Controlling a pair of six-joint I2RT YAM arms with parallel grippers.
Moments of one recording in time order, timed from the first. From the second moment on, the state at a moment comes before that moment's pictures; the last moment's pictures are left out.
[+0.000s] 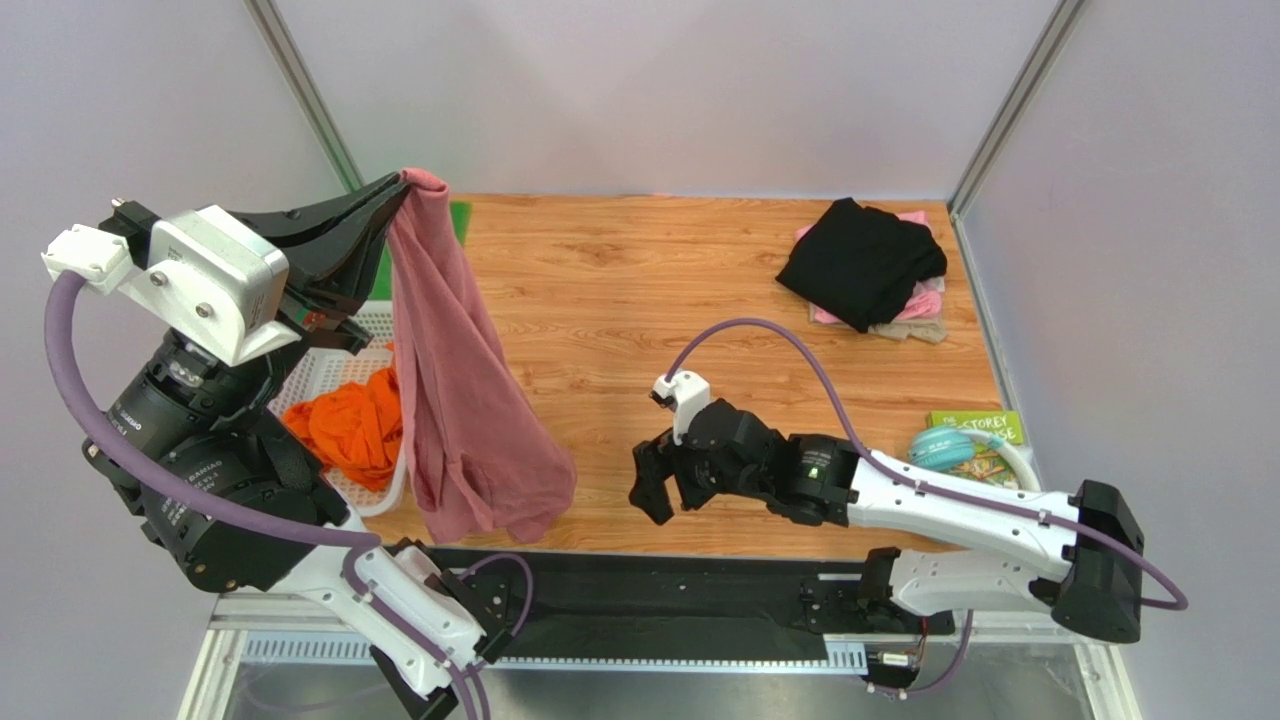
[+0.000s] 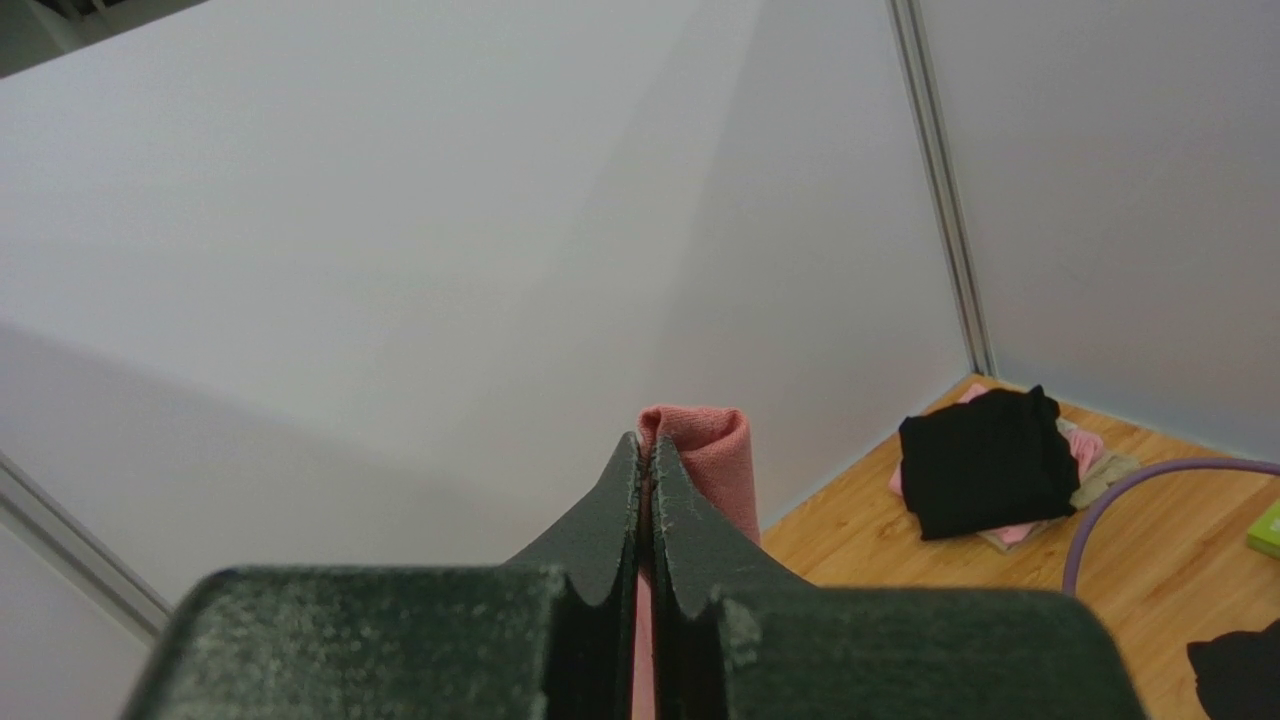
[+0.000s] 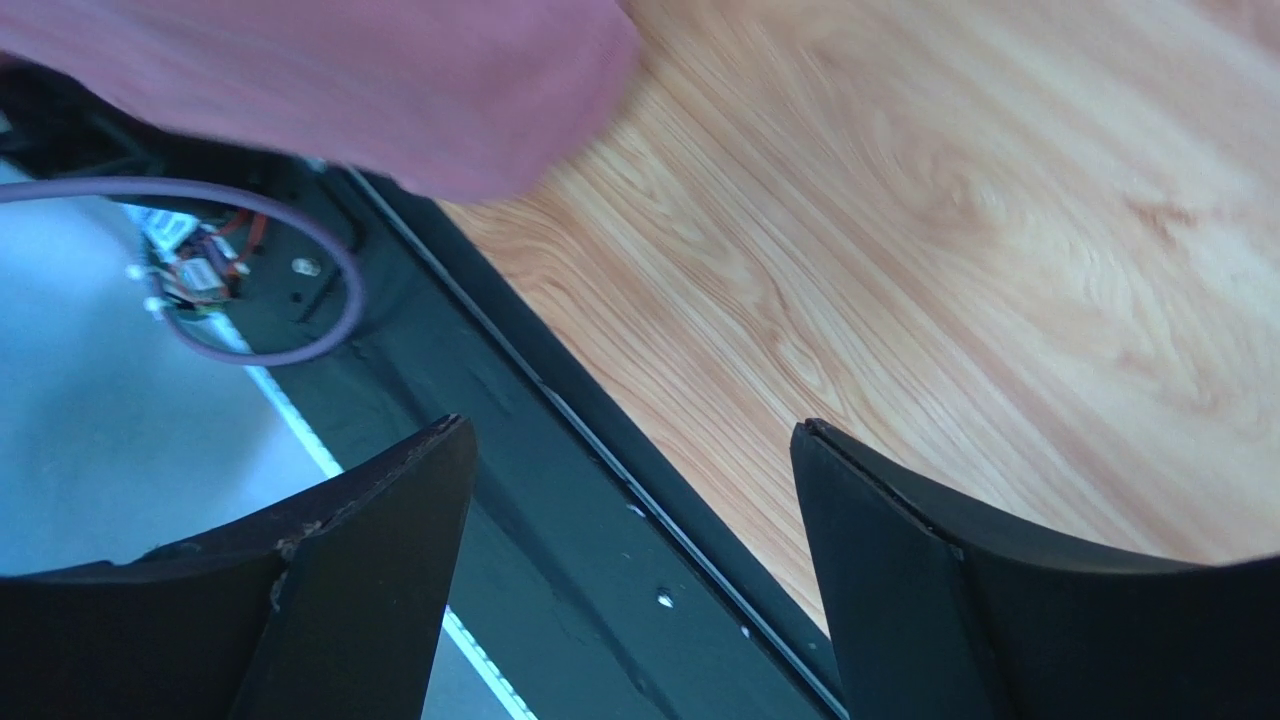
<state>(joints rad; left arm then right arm) 0.86 0.96 2.02 0.39 1.21 -1.01 1.16 1.12 0.83 -0.38 0.07 0.52</state>
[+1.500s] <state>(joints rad) 0.86 0.89 1.85 0.39 1.26 -0.96 1.49 1.35 1.19 -0.29 0.16 0.32</state>
